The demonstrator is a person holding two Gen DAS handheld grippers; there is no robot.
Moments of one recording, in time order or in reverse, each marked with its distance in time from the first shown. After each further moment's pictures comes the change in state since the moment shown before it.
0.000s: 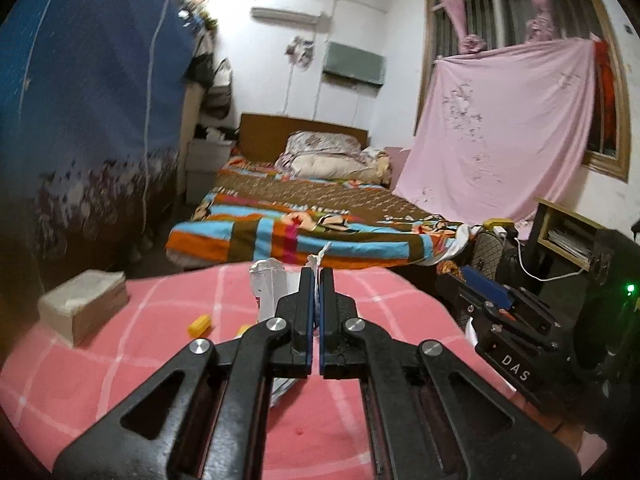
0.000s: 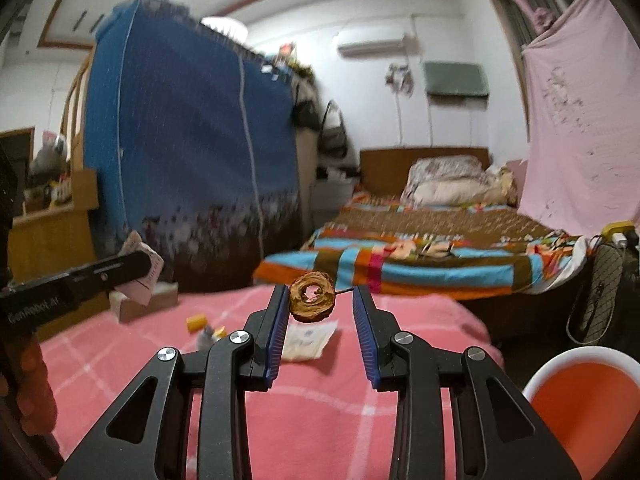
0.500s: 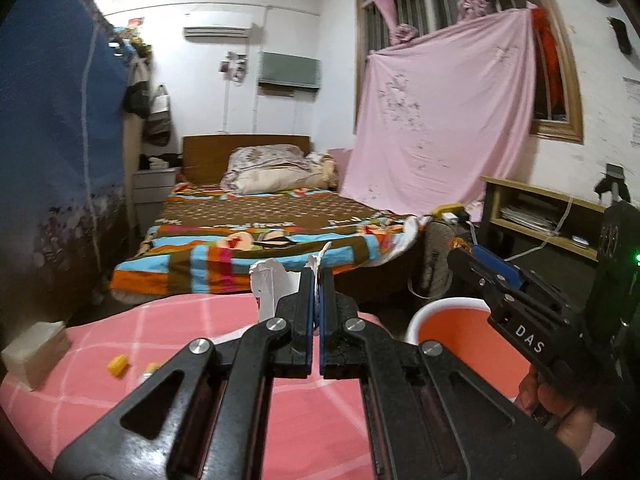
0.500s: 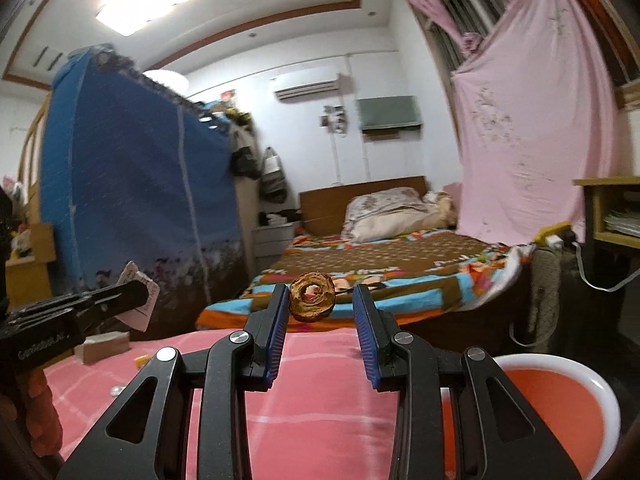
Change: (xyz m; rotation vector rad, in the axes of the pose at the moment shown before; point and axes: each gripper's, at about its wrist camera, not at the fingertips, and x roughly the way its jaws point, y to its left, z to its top) left arm 0.016 -0.088 0.010 0.150 -0.019 -0.165; right arm -0.066 -0.071 0.010 0.102 -0.144 -0.208
